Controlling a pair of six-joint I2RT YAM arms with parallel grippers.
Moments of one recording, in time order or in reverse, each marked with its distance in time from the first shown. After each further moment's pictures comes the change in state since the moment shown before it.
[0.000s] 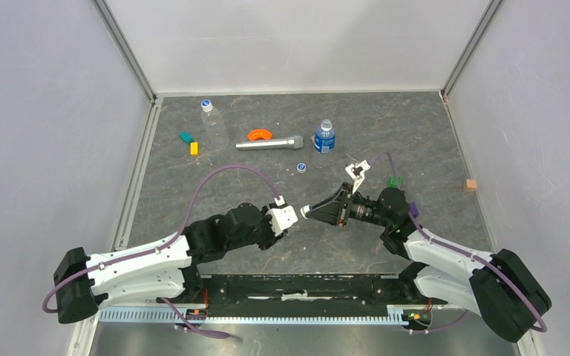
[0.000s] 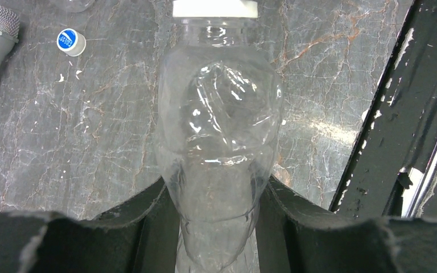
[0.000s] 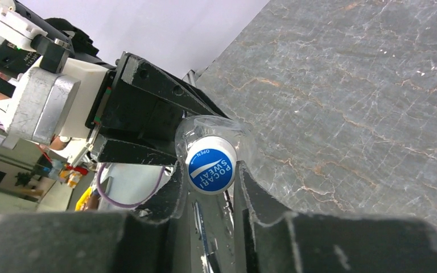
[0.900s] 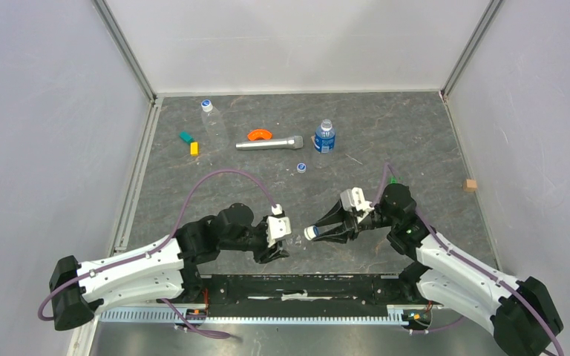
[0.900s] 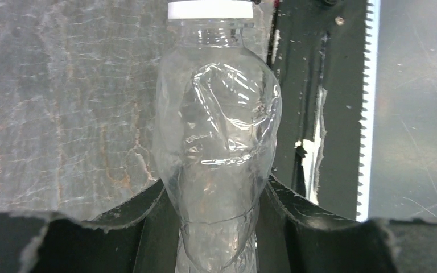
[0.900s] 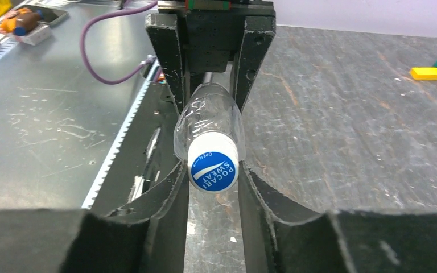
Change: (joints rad) left arm 0.021 -0.084 -0.011 -0.057 0.378 -0.029; right arm 0.013 -0.182 0.107 -0.373 -0.419 -0.852
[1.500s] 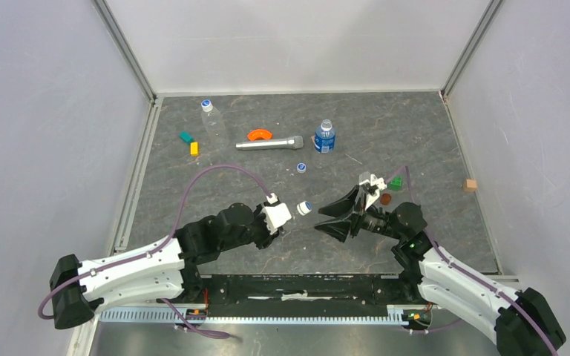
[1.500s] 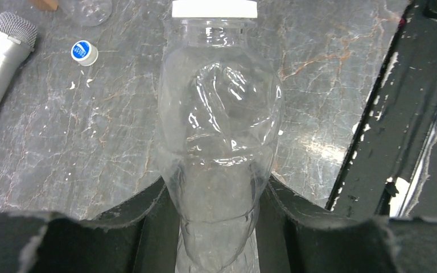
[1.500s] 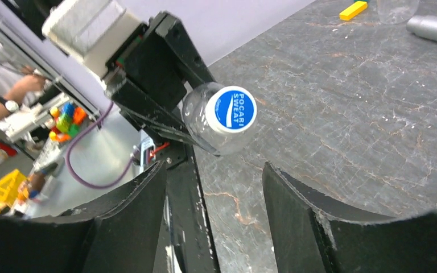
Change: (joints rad) left arm -0.009 0.000 0.000 0.062 -0.362 0.002; right arm -0.001 -0.126 -0.199 0.263 0.417 0.583
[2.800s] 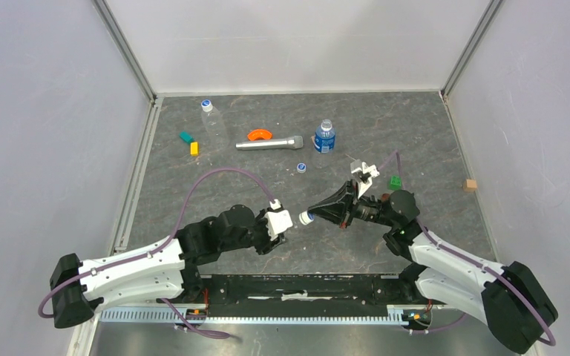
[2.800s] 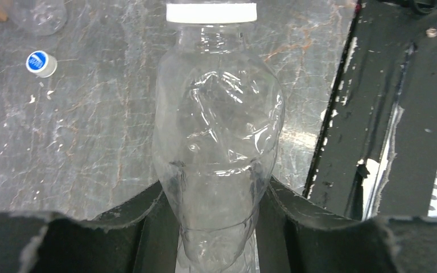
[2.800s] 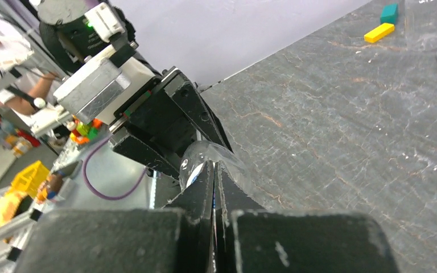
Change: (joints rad) left arm -0.011 0.009 -0.010 -0.006 0.084 0.015; right arm 0.002 0.233 0.109 0.190 -0.048 0.122
